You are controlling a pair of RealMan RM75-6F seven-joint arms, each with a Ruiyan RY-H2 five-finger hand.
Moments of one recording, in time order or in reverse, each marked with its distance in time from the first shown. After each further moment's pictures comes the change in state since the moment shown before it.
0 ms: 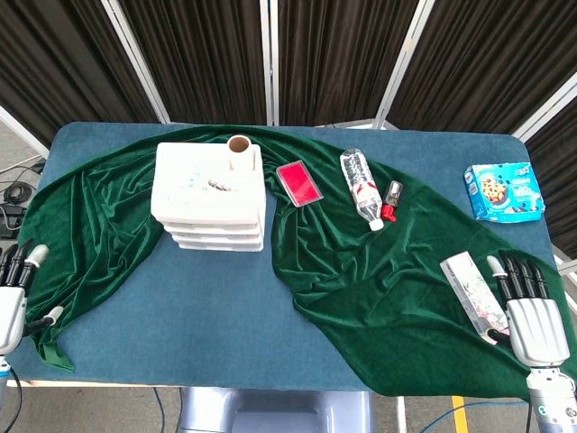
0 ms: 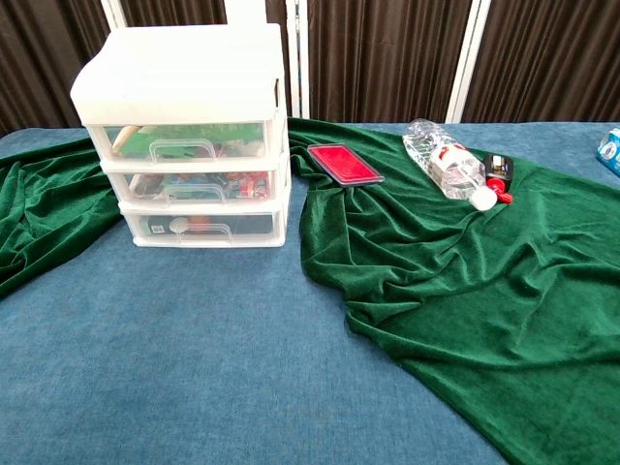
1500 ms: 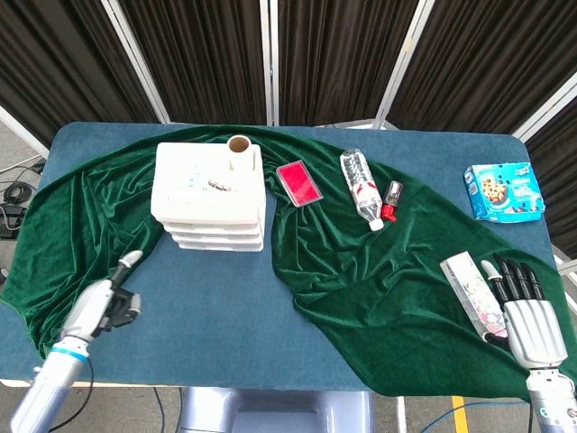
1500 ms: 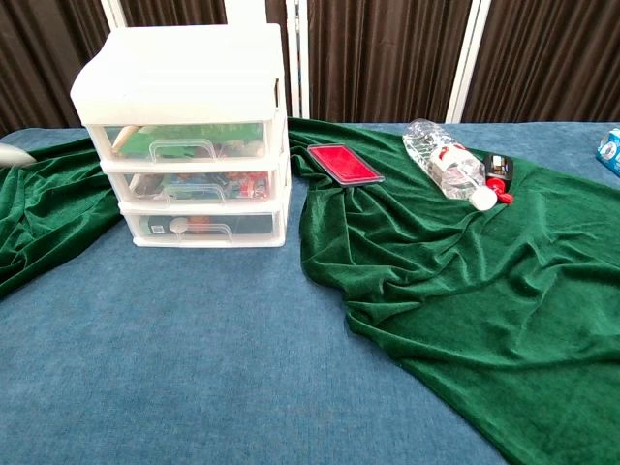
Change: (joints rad) left arm -0.181 -0.023 -0.015 -0.273 -0.145 -0.445 -0.449; right arm 0.003 0.036 -0.015 -0.029 -0.007 -0.028 0.060
